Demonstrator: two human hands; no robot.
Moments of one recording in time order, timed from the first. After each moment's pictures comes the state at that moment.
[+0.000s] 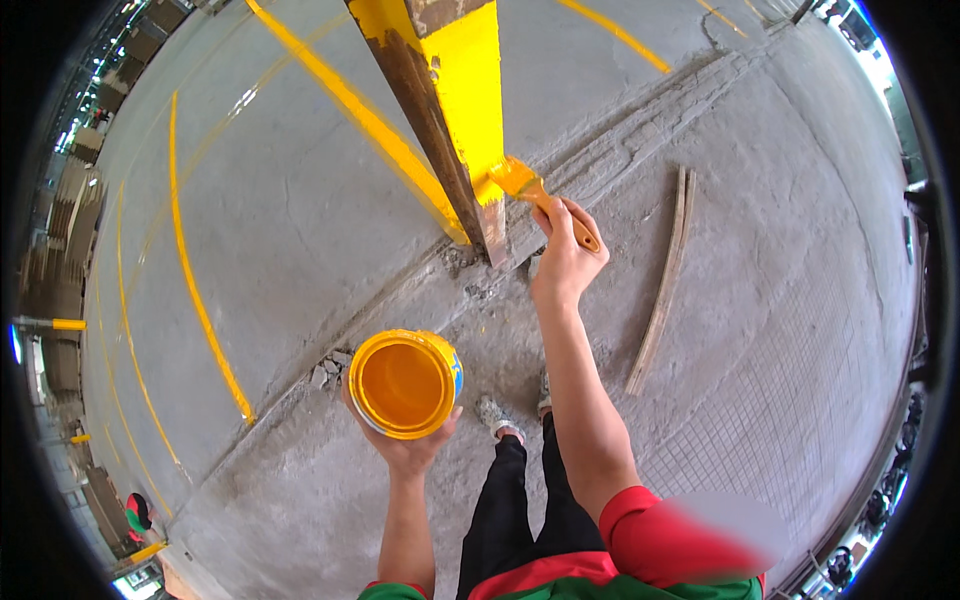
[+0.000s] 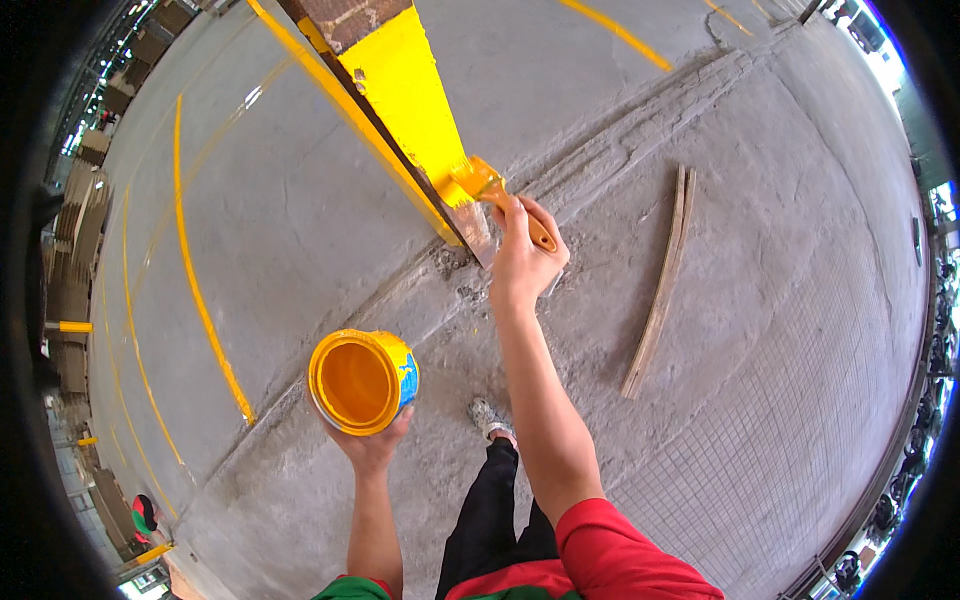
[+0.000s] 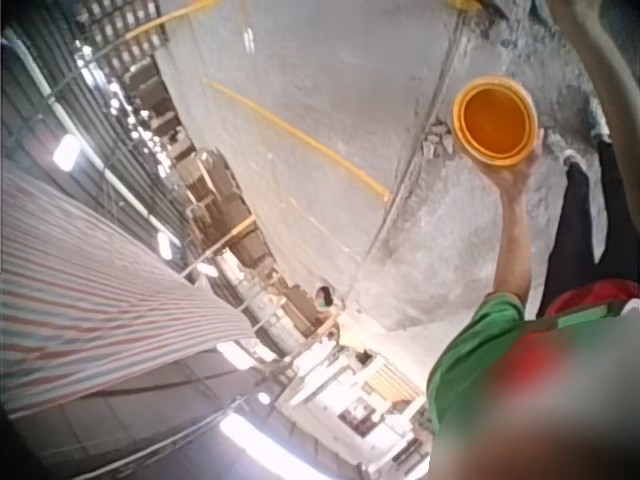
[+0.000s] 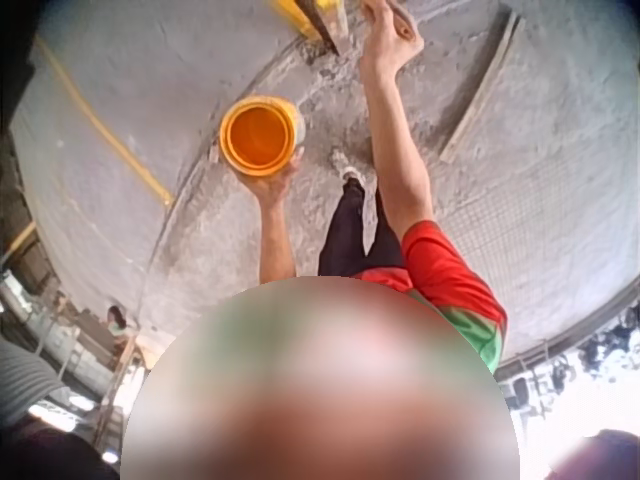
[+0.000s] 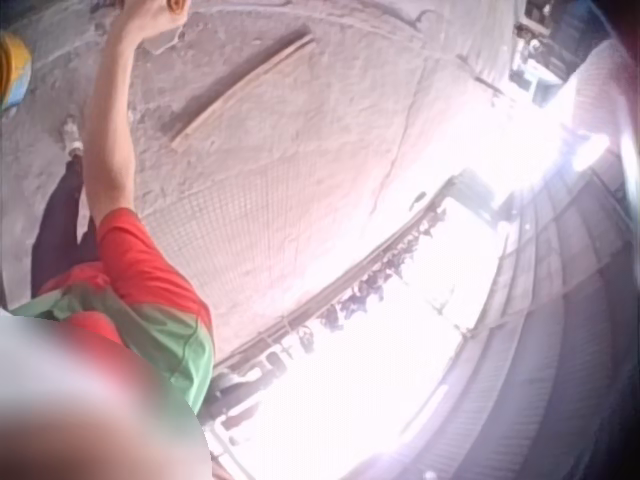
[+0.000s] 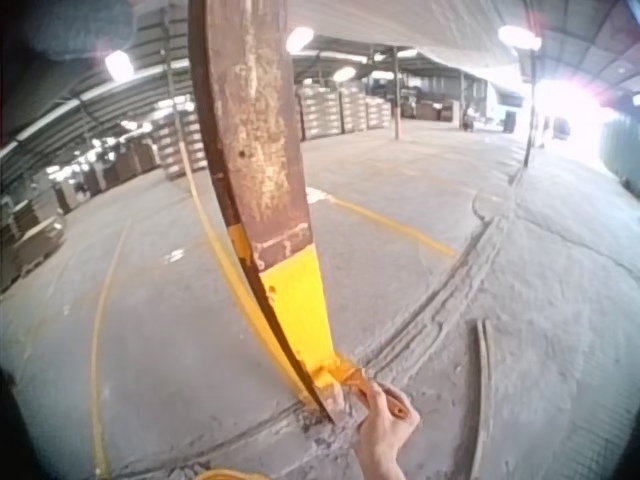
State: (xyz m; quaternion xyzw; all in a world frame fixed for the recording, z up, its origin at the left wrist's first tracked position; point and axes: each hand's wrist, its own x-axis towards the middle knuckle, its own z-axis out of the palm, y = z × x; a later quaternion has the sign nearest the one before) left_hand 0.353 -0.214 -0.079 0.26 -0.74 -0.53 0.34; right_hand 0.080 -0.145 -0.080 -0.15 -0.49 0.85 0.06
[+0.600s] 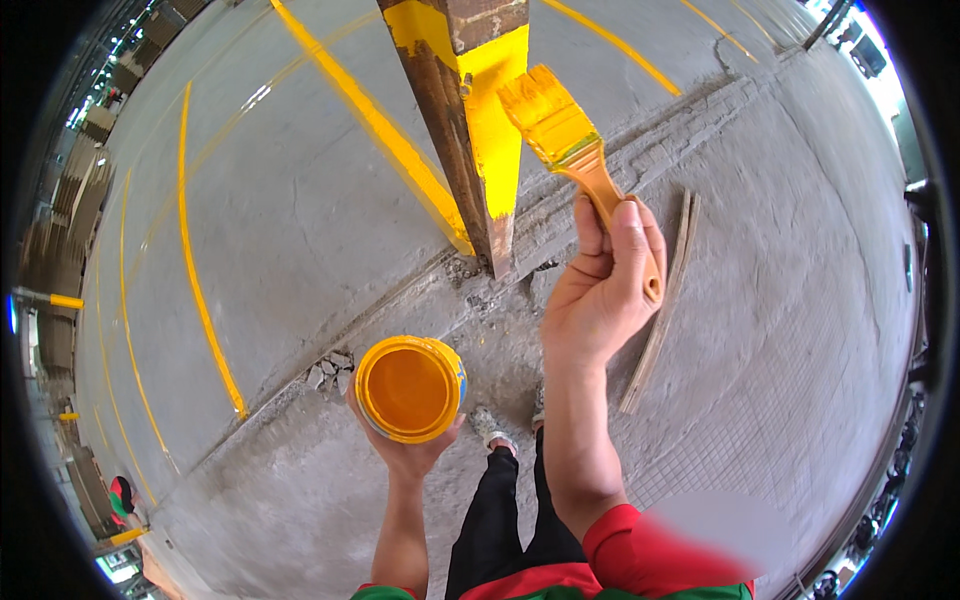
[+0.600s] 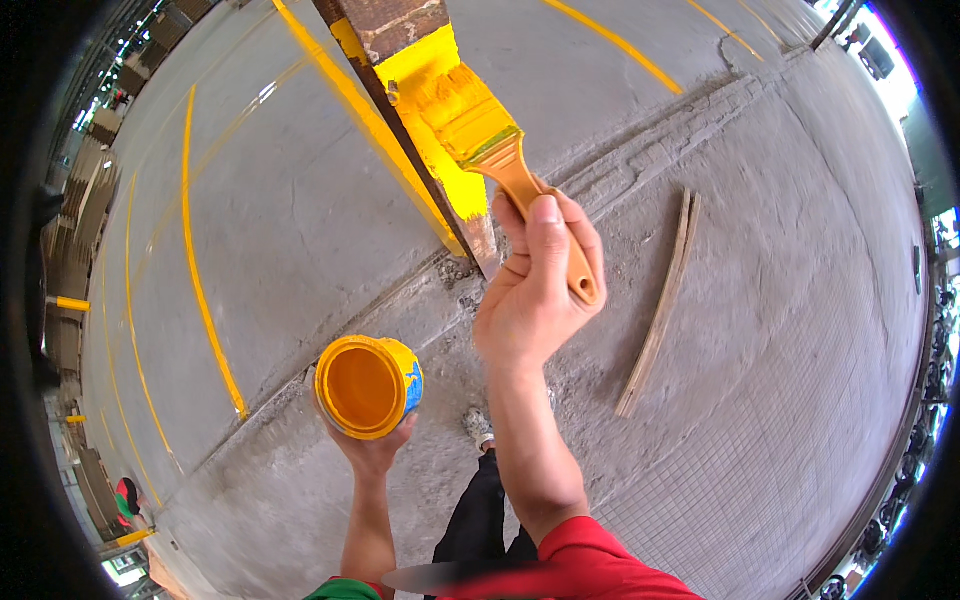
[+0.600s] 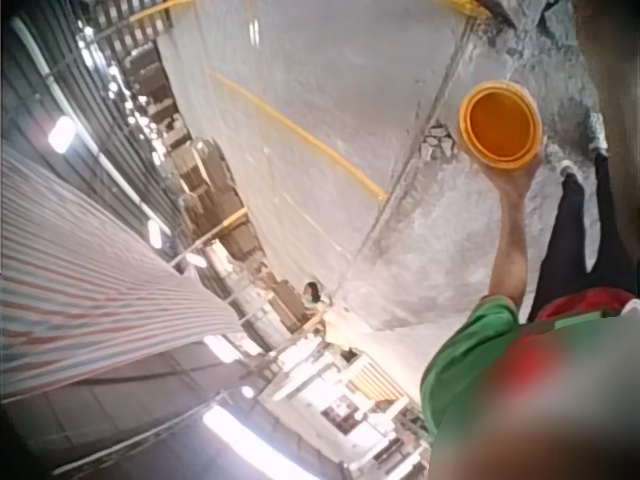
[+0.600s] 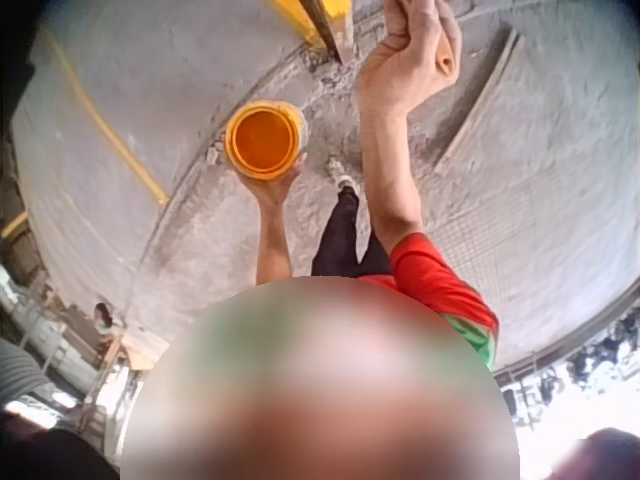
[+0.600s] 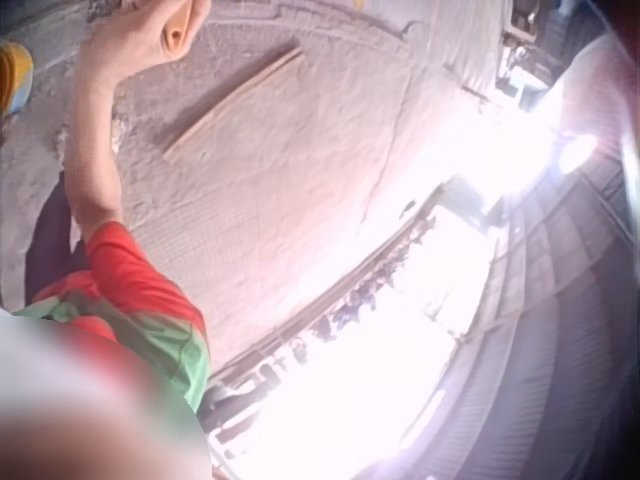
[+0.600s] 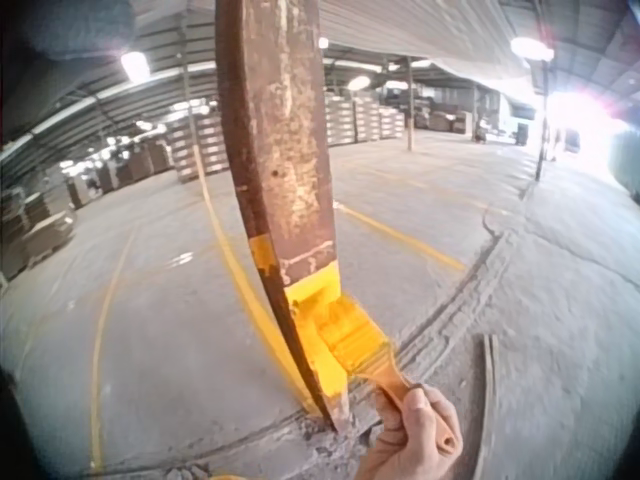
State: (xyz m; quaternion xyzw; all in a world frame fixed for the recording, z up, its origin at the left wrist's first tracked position) left_hand 0.358 -0.215 -0.070 0.30 -0.81 -0.40 0.31; right_hand 0.116 -0.140 0.038 0.00 -0.29 0.95 0.13
